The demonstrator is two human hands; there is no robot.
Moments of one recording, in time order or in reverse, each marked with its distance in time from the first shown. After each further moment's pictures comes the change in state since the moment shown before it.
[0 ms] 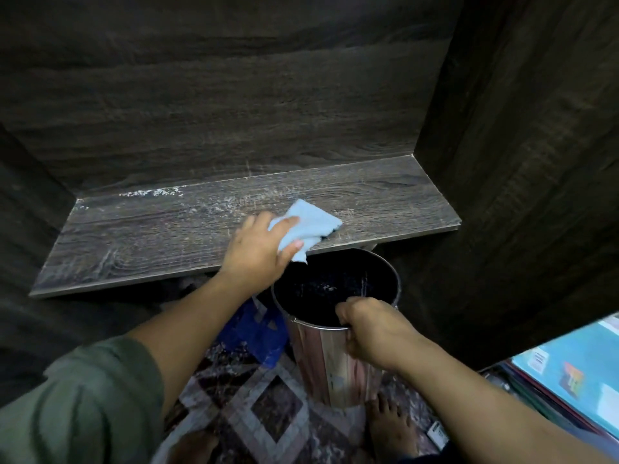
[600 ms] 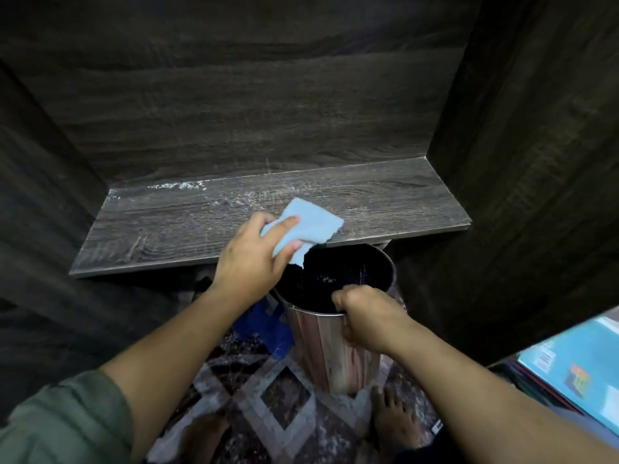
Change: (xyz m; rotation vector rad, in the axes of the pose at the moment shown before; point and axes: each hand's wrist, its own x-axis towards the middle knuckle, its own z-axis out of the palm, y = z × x) left_hand -0.049 0.000 -0.030 -0.098 0.227 -0.014; right_hand 0.005 -0.028 -0.007 -0.091 0.032 -0.070
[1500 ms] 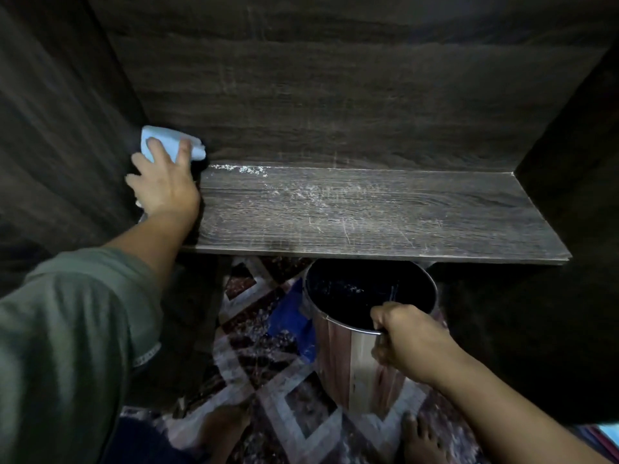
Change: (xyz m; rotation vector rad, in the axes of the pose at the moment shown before) left_hand 0.035 -0.207 -0.054 0.725 0.081 -0.737; right_hand 0.027 -0.021 0.011 -0.007 -0.070 -0.004
